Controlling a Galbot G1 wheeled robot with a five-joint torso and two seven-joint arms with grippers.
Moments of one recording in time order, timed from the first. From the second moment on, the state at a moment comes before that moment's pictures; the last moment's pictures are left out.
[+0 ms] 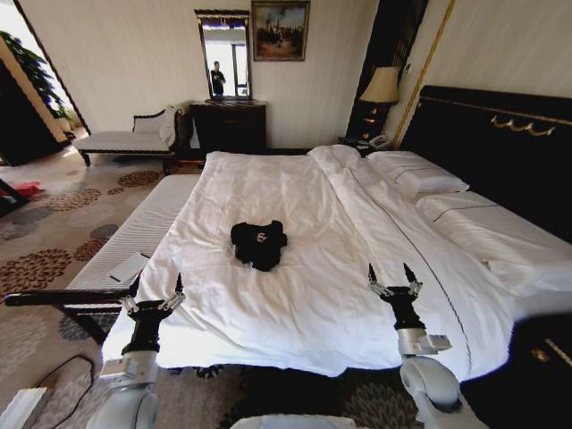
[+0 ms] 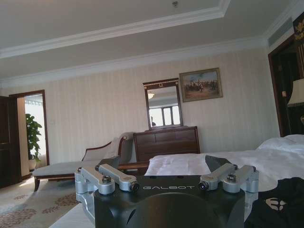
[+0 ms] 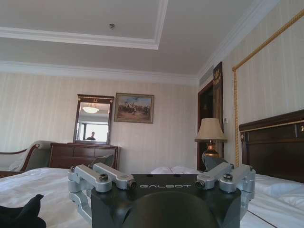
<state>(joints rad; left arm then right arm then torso) 1.74 -1.55 -0.80 -2.27 -0.08 -0.15 0.05 -1.58 1.23 0.69 1.96 0.32 0.38 0.04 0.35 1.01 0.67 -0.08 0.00</state>
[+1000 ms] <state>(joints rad) 1.75 -1.55 -0.81 -2.26 -0.08 -0.16 0.05 -1.57 1.23 0.69 1.94 0.28 0.45 0.03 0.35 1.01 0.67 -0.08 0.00</state>
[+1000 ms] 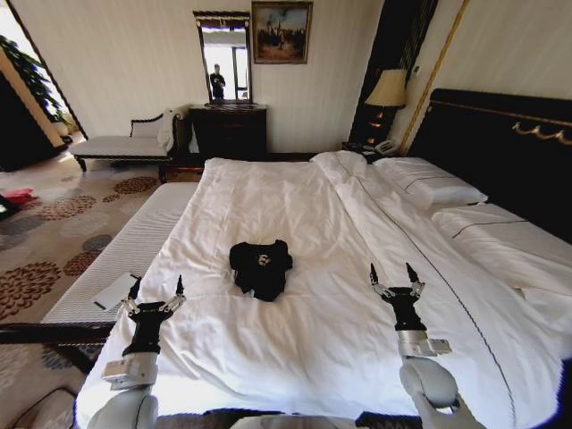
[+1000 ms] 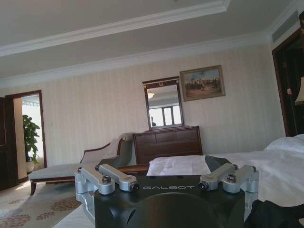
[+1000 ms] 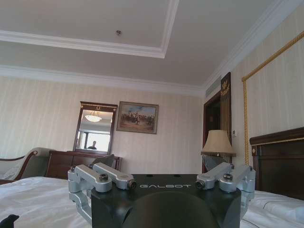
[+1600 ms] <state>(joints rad) 1.74 -1.54 -0.81 -2.25 -0.08 -0.16 0.05 -1.55 1.23 0.68 1.92 0.28 0.46 0.04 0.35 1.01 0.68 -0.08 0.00</state>
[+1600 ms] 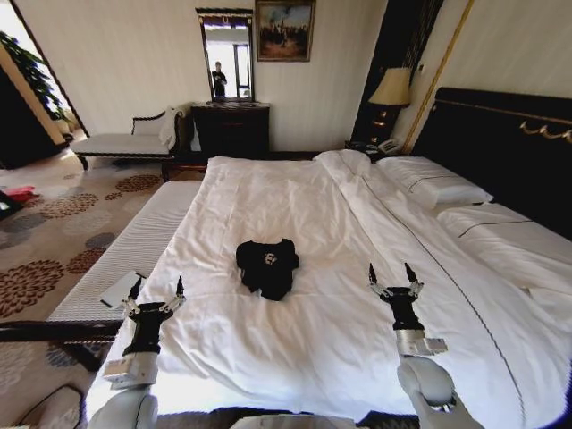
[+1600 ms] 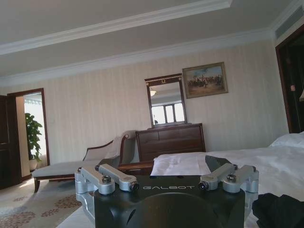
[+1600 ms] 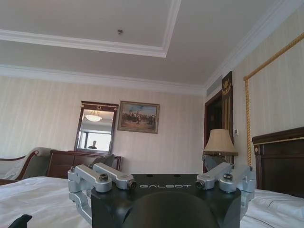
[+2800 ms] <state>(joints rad) 1.71 -1.53 -0.84 -2.24 -0.11 -0.15 0.04 -1.50 1.17 0.62 1.89 0.31 0.41 0.07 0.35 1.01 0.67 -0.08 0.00</state>
